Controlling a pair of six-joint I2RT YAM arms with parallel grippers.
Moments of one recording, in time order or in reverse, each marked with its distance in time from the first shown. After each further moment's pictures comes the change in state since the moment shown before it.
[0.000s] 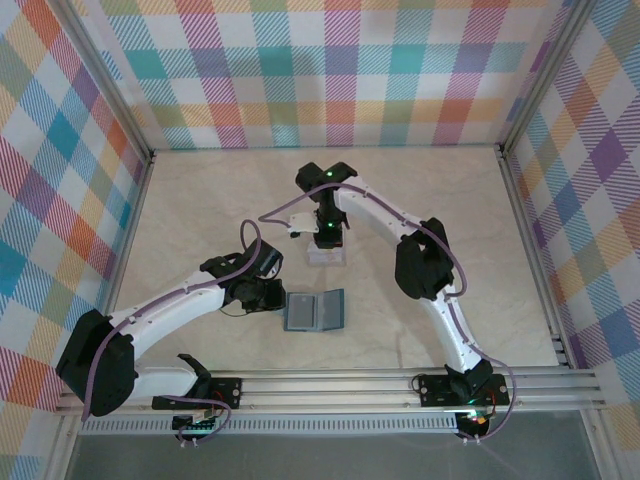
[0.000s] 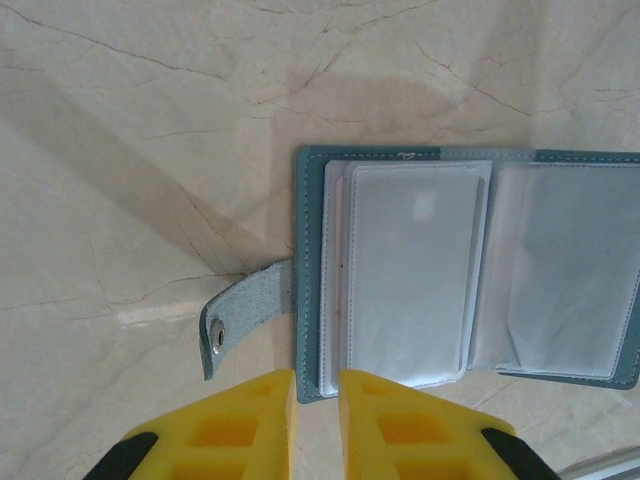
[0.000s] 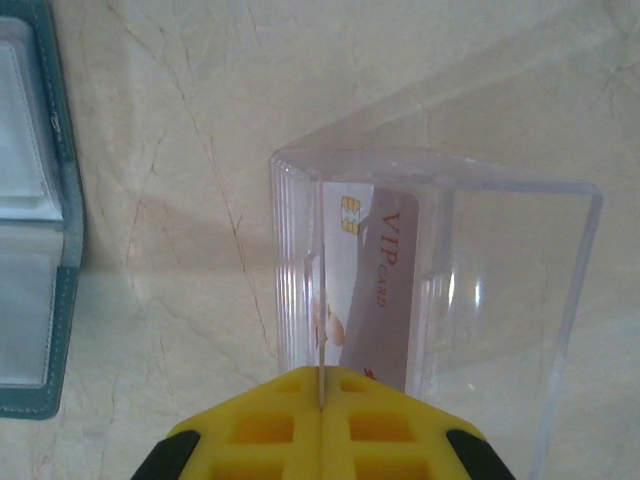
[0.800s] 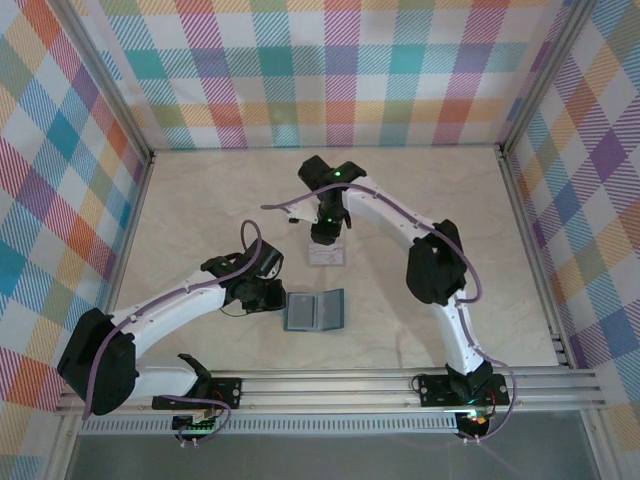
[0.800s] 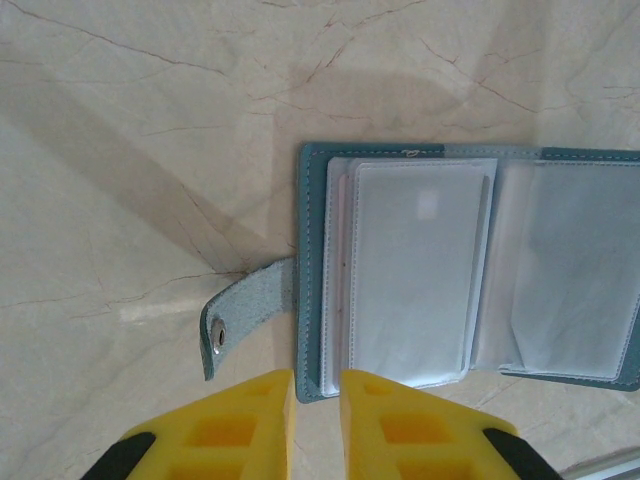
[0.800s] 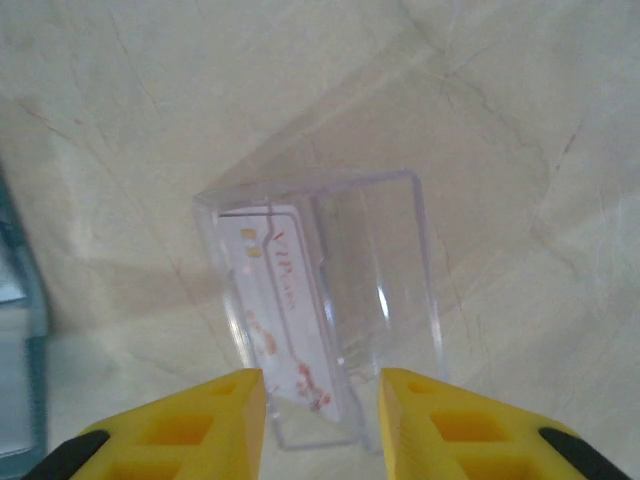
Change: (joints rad) left arm 0.000 0.007 0.002 -0.002 0.003 -0.002; right arm 0.000 -0.156 -0.161 0.195 0.042 0.237
